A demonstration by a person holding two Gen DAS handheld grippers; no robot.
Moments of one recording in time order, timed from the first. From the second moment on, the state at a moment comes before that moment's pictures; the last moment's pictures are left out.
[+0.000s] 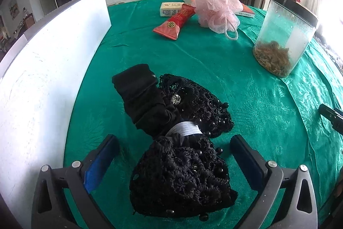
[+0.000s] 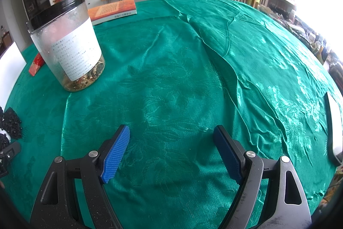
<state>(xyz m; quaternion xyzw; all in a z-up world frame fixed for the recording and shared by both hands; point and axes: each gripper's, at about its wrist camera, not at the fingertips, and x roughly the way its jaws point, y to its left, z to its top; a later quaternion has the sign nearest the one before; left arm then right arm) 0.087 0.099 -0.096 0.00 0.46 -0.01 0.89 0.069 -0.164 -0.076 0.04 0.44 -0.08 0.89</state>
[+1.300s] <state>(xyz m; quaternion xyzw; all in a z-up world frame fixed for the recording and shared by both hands) 0.088 0.099 -0.094 0.00 0.46 -0.01 0.89 0.048 -0.153 0.000 0.05 0.30 -0.05 0.95</state>
